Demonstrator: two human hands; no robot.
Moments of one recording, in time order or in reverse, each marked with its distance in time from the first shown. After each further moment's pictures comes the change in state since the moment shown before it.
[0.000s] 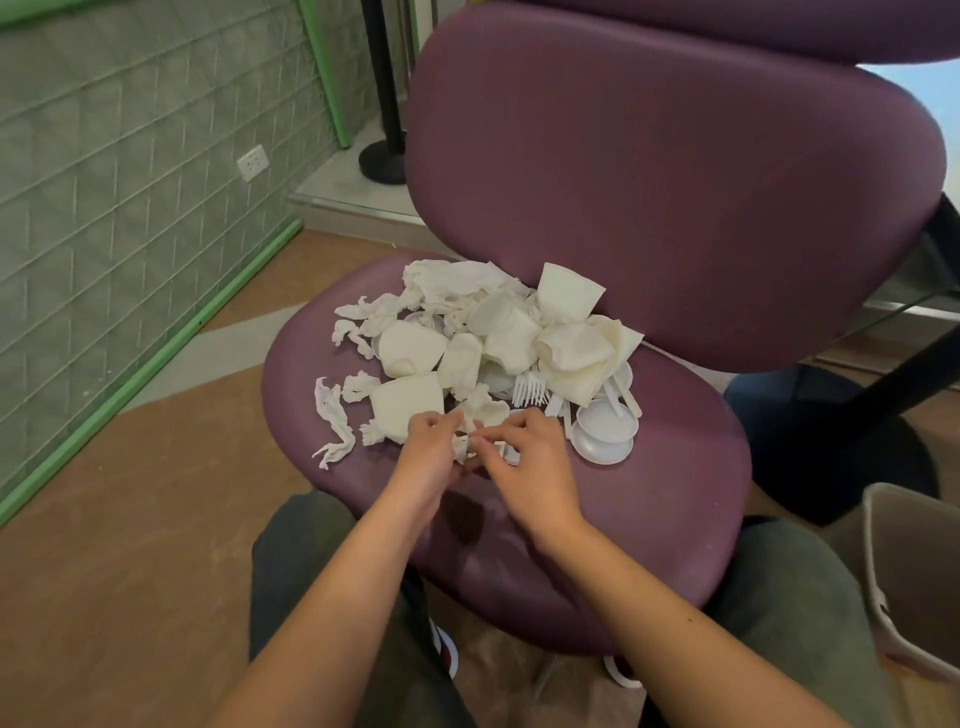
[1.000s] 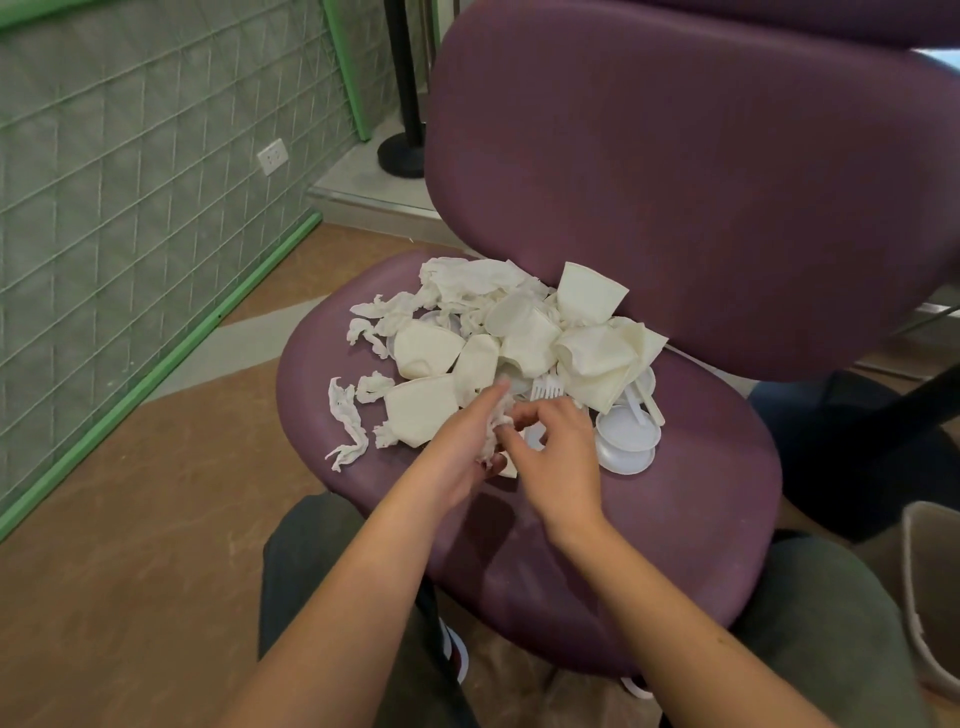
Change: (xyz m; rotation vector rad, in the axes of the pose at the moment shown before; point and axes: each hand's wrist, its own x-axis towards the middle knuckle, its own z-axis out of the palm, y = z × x) left_hand 0.009 0.020 0.016 0.042 -0.321 -0.178; right_hand 0.015 -0.017 -0.009 0.109 0.088 0.111
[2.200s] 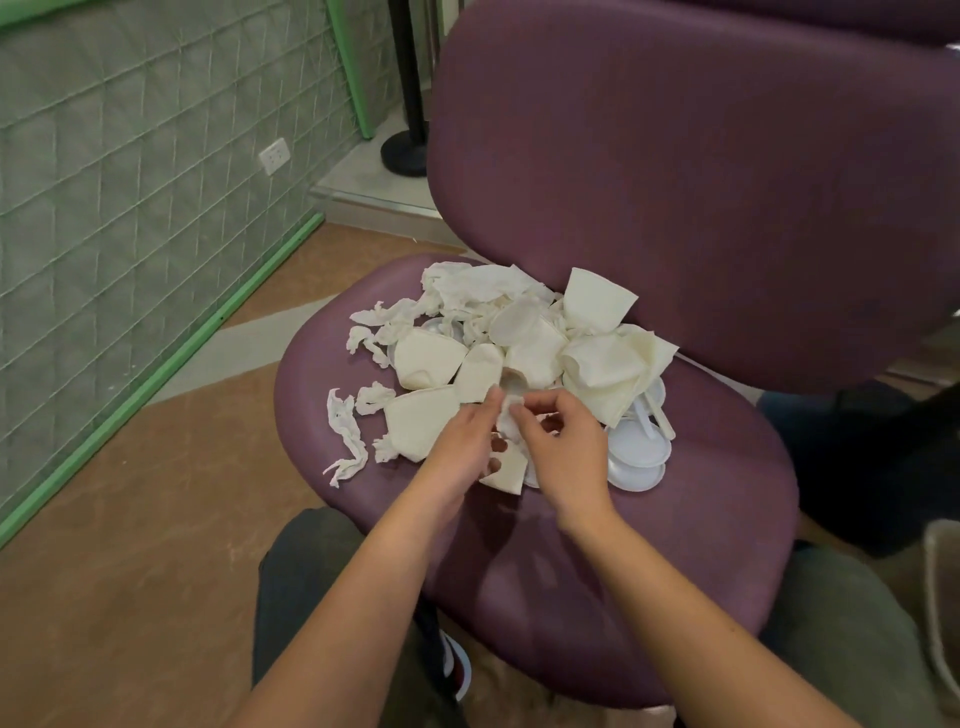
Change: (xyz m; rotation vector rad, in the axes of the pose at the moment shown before) left_hand 0.011 0.002 -0.003 0.242 0.204 0.191; right_hand 0.028 -0.004 0.002 0.260 0.022 0.128
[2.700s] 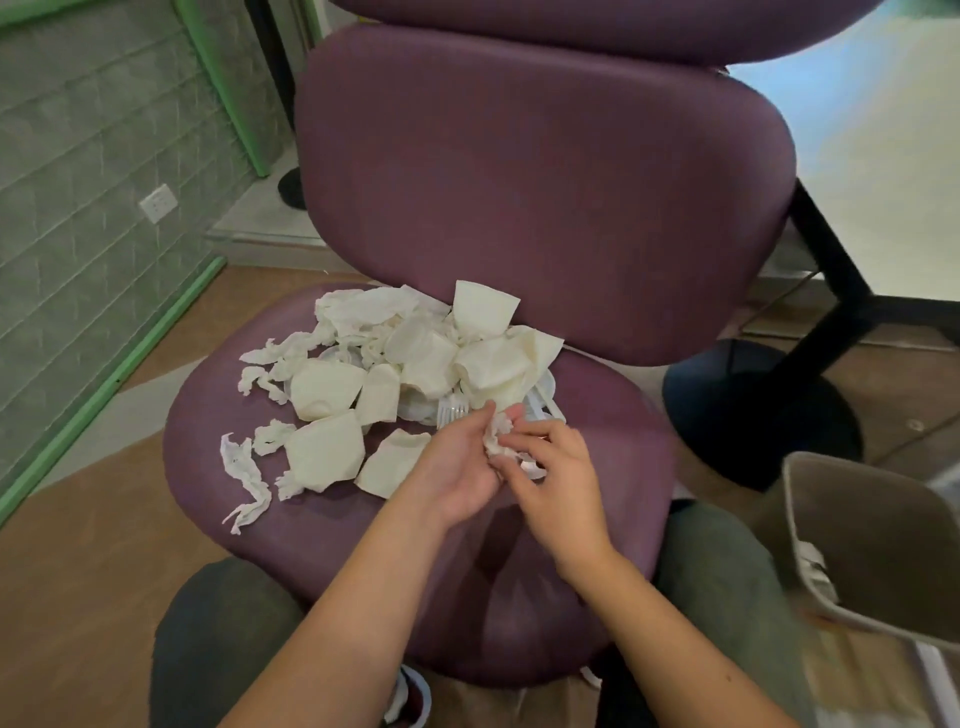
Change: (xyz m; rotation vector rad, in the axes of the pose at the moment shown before) left_hand -0.017 0.018 0.092 -0.615 -0.471 -0.384; right_hand -0.028 0.040 -0.093 -0.332 0.101 -0.259
